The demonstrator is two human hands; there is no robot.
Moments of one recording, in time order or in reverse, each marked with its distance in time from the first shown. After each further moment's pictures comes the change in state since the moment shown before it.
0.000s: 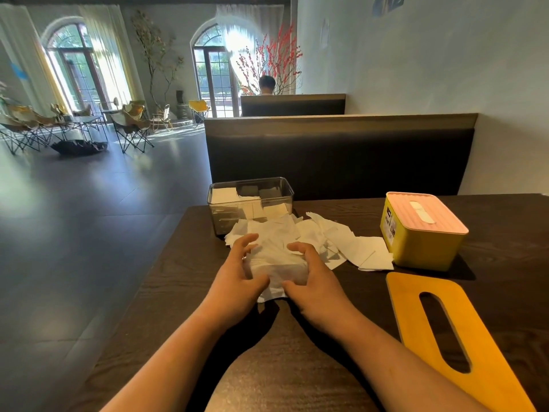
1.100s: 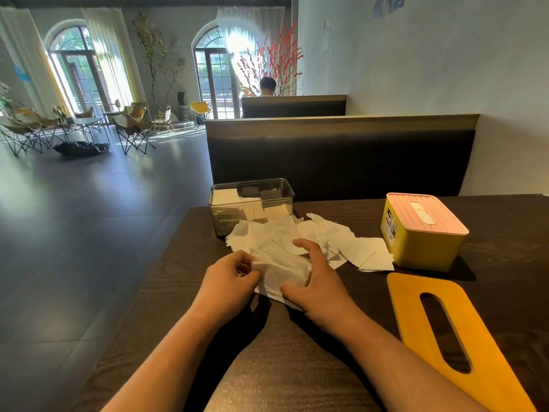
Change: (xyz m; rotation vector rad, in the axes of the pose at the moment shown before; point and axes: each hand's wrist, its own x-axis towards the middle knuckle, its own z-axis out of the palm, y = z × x) left_hand 0.002 0.003 -0.010 0.289 0.125 -0.092; right_hand 0.004 0.004 -0.003 0.000 -0.009 0.017
